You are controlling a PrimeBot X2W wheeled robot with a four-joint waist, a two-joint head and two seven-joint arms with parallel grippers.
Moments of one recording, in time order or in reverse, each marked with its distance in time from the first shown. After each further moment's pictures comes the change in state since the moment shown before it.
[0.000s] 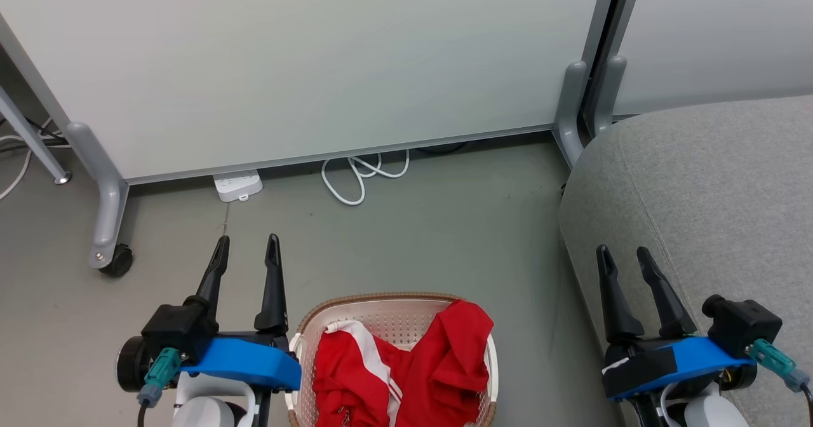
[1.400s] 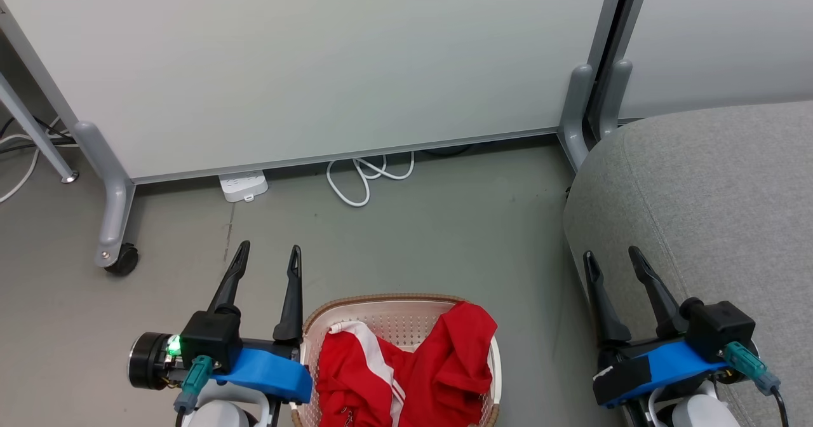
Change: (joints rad) left arm -0.007 0.002 -0.030 0.057 0.158 0.000 -0.049; right arm -0.012 -0.002 0.010 0.037 -0.200 0.001 -0.050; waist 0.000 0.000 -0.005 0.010
